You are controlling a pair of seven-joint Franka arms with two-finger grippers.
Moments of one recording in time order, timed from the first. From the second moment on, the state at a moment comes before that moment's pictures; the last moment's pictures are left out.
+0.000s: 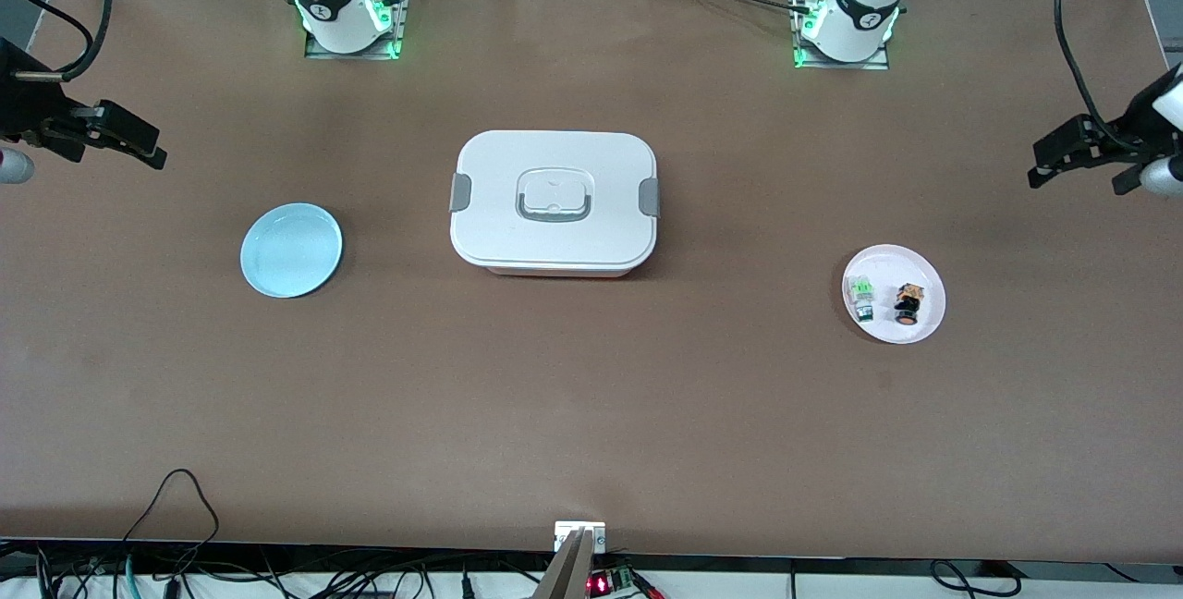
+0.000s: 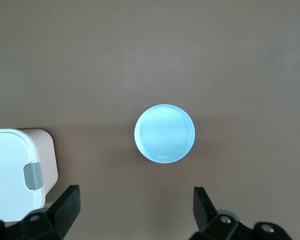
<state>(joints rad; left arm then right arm) 0.14 0.00 -0.11 -1.61 -0.02 1.65 0.10 0.07 0.04 -0.04 -1.50 0.00 1.54 0.12</state>
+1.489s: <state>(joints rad) -0.02 0.01 -0.01 -1.59 0.03 1.65 0.02 0.07 0.03 -0.01 -1.49 0.00 1.54 0.12</state>
